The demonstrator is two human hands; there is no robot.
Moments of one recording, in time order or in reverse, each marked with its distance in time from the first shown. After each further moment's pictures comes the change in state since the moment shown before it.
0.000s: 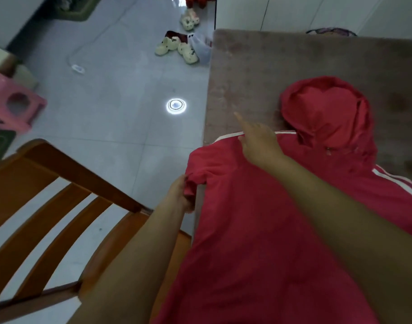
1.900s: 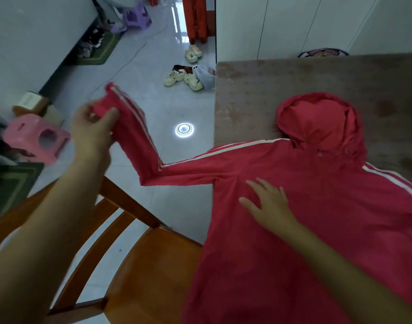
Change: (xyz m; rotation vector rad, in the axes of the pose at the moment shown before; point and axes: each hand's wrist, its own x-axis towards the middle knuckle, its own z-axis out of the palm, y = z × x) left_hand -0.164 0.157 -0.081 0.143 -0.024 1.326; right_hand -0.135 -0.029 0.019 0.257 -0.121 0.184
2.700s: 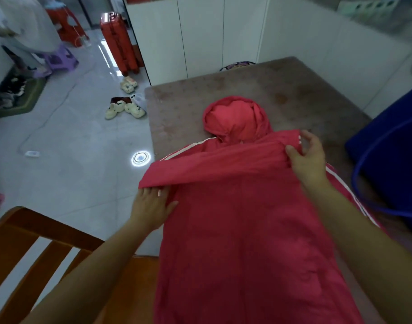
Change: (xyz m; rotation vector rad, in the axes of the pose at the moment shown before) left_hand -0.126 -0.134 0.086 1.609 -0.865 0.836; right_hand -0.077 0.100 -0.135 0.856 0.926 0.373
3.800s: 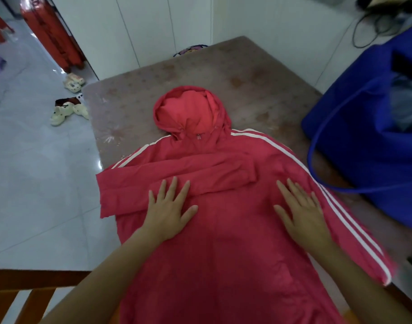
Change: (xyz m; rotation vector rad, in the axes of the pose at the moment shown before) left_hand 0.043 0.119 -0.010 -0.294 -0.184 0.164; right_hand -0.076 0.120 -0.118 -1.037 -0.289 -0.204
